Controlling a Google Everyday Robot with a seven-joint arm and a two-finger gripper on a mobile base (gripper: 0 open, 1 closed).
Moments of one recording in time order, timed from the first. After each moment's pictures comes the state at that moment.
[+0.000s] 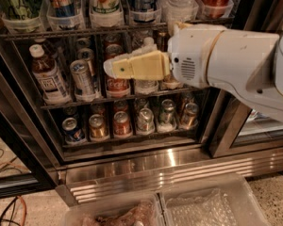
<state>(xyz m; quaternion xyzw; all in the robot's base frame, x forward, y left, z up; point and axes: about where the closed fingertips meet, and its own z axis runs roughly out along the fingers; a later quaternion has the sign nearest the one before) 0.489 0.002 1.032 -0.34 0.69 0.25 0.59</state>
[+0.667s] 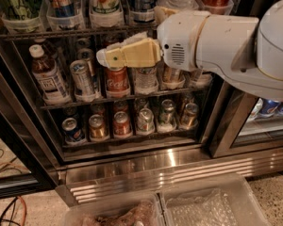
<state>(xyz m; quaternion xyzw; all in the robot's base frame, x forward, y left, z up) 0.514 0.021 1.043 -0.38 0.65 0.27 0.60</state>
